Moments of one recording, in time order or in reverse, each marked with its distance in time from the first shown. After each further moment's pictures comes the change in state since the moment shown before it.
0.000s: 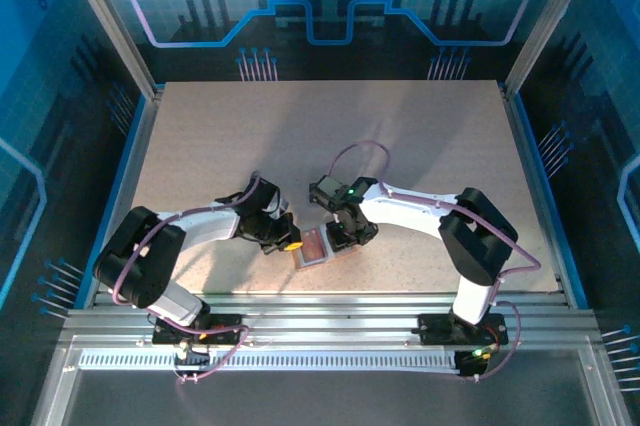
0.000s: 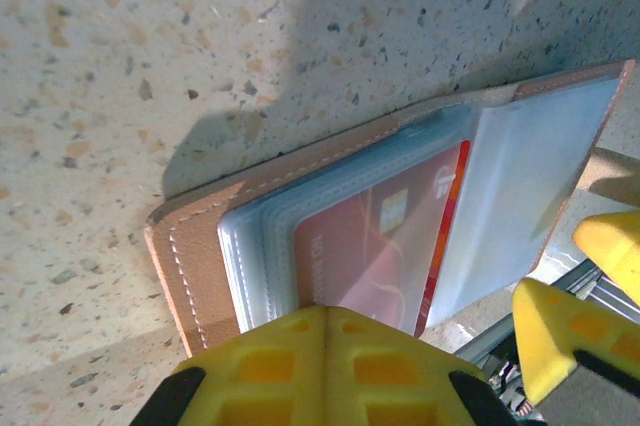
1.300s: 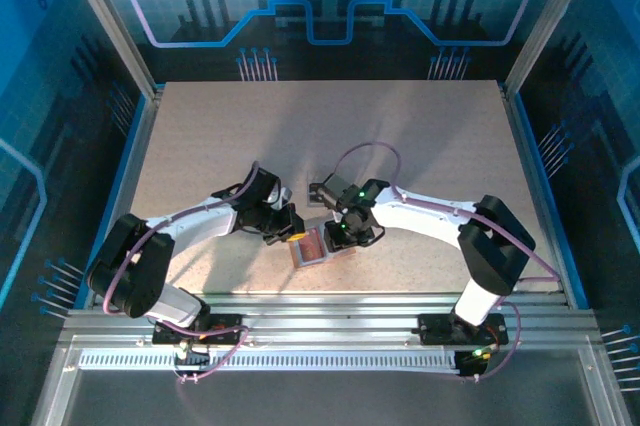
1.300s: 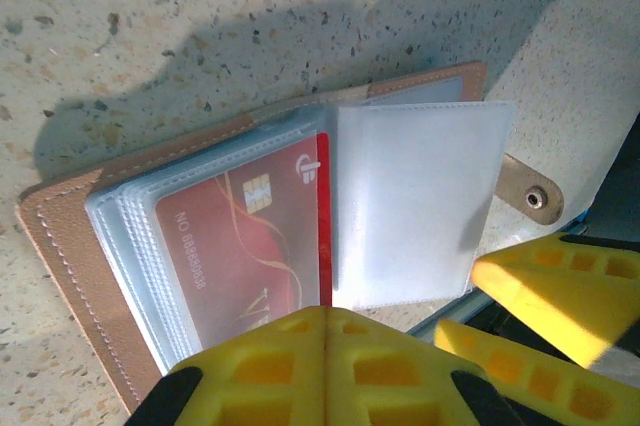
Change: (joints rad) left arm -0.009 -0.058 0.077 -0.063 0.014 0.025; right arm 0.006 -0.107 -0.045 0.073 -0.136 0.047
